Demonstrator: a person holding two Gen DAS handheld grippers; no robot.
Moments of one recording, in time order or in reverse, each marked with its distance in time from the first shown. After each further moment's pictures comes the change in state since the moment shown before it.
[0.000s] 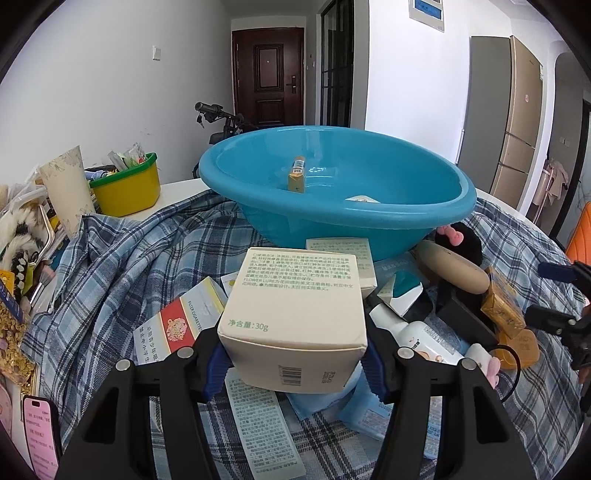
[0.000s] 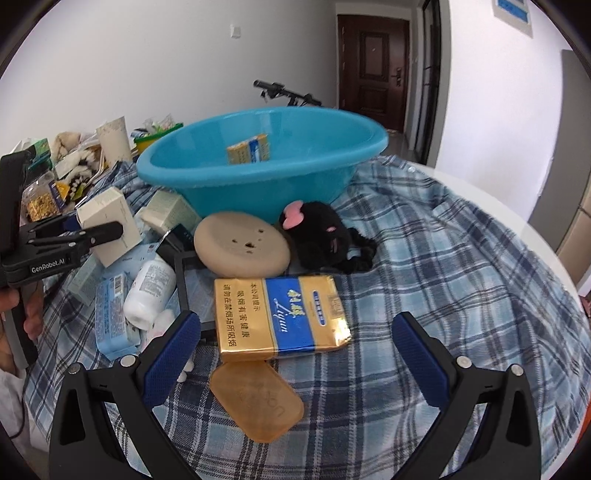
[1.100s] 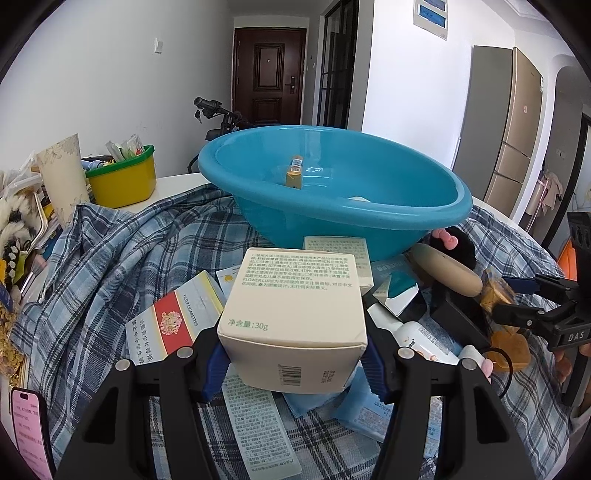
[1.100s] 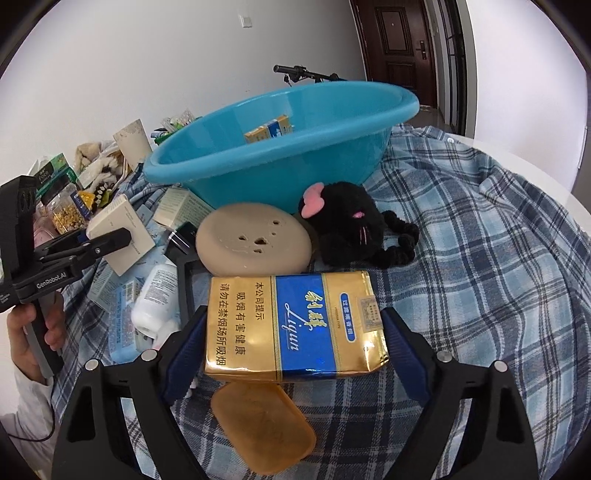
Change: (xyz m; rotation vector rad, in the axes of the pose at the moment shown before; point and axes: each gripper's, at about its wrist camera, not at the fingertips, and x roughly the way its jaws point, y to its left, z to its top) left arm 0.001 0.006 -0.003 -0.034 -0.002 -0.036; right arm 0.032 -0.019 0.005 0.060 0.045 0.187
